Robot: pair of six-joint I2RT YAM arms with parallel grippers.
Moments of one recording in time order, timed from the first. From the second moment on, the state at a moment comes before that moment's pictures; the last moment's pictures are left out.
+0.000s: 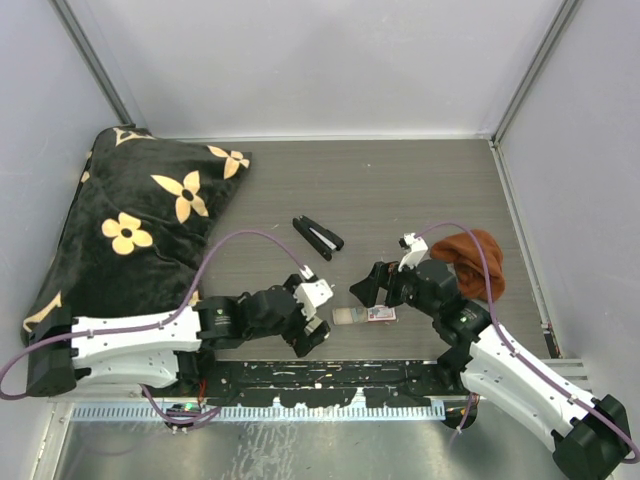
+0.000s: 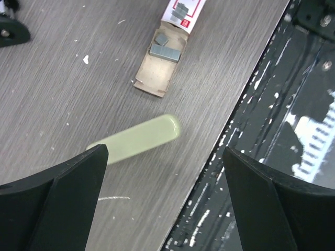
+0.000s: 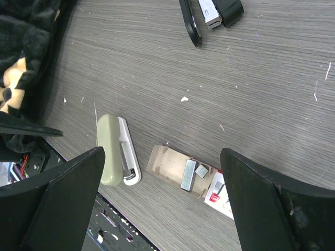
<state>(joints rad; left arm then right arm) -1.27 1.04 0.68 -0.26 -0.15 -0.19 0.61 0.64 0.35 -0.13 -0.16 0.55</state>
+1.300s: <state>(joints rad) -1.16 1.37 0.55 0.15 0.07 0.25 0.61 0.64 0.35 -0.13 -0.17 0.56</state>
